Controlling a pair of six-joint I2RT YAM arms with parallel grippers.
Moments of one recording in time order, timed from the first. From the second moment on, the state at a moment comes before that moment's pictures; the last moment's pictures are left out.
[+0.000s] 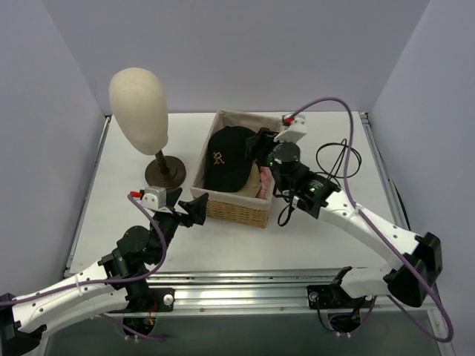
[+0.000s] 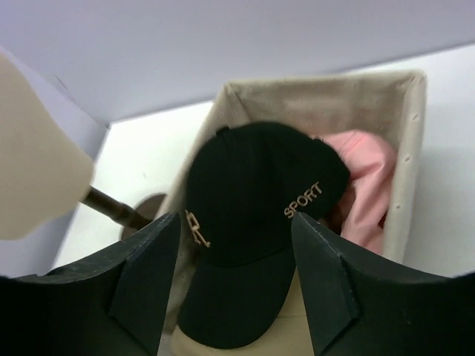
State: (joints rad) left arm -1.08 0.58 0.47 0.27 -0.69 -0.25; right arm 0.79 1.23 1.10 0.01 0.56 0.52
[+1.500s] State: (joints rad) left arm -1.08 0.55 0.43 0.29 -0.81 -0.26; right arm 0.83 1.89 1.56 -0.25 0.68 0.57
